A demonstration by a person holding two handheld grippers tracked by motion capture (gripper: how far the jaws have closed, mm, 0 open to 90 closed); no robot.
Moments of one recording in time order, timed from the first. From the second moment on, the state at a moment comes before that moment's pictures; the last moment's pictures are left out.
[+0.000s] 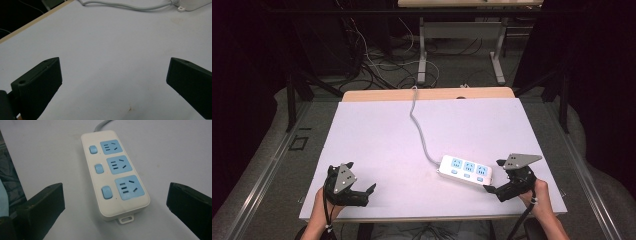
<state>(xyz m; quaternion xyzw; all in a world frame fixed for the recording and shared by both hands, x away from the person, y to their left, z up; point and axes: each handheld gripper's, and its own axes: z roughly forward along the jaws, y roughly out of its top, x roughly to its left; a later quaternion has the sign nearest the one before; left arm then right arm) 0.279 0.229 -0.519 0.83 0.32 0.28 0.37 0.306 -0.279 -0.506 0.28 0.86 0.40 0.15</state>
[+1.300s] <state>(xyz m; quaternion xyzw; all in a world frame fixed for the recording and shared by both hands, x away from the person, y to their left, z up) 0.280 0.226 -0.521 0.83 0.32 0.28 0.37 0.360 -0.238 -0.499 0.26 0.88 0.38 0.14</state>
